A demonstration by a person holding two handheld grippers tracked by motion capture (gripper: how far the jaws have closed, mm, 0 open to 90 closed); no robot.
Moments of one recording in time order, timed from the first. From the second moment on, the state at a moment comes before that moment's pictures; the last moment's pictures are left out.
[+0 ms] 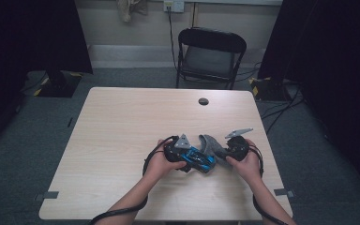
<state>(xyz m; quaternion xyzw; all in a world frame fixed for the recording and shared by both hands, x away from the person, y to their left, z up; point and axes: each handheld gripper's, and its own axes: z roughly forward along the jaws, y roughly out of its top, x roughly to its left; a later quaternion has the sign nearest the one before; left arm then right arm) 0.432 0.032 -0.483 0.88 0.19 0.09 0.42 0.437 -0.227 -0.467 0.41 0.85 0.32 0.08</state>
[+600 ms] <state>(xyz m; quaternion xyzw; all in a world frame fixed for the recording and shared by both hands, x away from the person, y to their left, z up) 0.431 0.035 -0.485 0.87 0.20 0.08 0.43 0.472 -0.190 -0.445 0.44 0.82 0.35 0.12</state>
